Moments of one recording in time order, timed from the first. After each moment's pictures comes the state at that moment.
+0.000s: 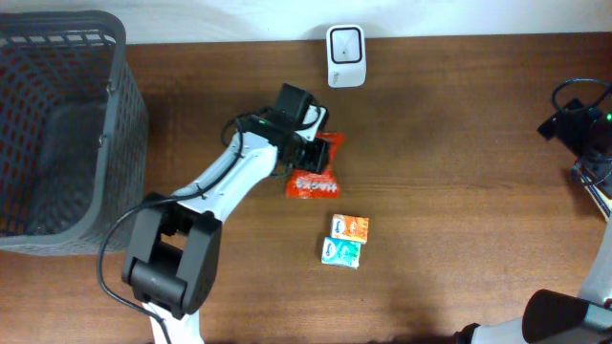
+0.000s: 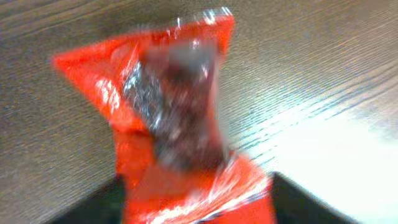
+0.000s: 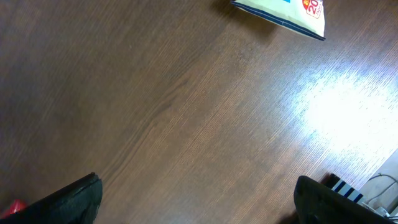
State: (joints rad) left arm -0.48 1.99 1.48 -0.62 0.21 -0.15; right arm -0.38 1.64 1.93 -1.56 0.14 0.55
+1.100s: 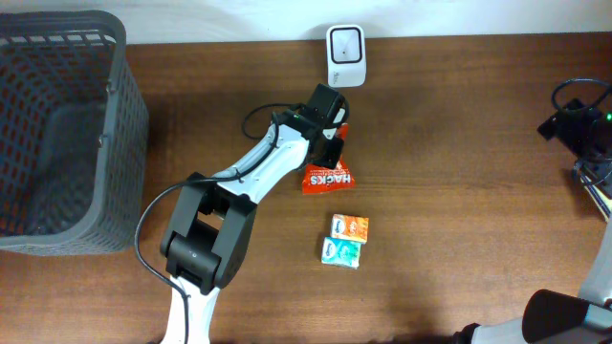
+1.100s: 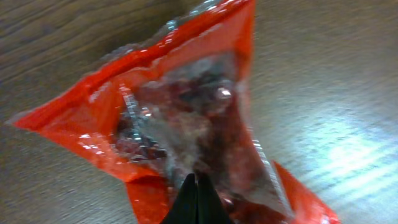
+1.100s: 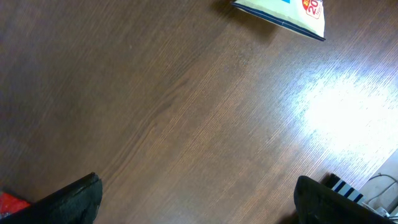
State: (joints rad) left arm -0.55 2.19 1.67 -0.67 0.02 -0.15; right arm -0.38 1.64 1.93 -1.56 0.14 0.55
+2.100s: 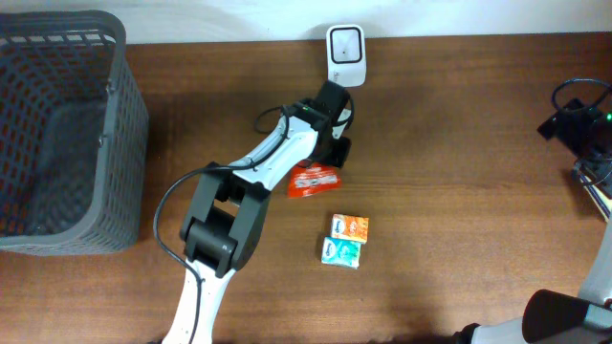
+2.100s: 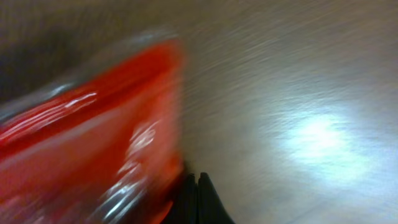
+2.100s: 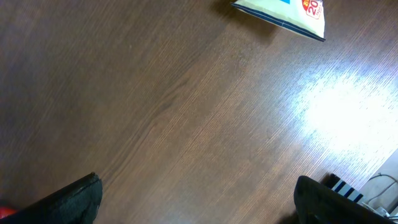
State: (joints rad) left arm -0.55 2.34 1.84 -0.77 0.13 -0.15; right arm -0.38 1.64 1.93 -1.56 0.14 0.55
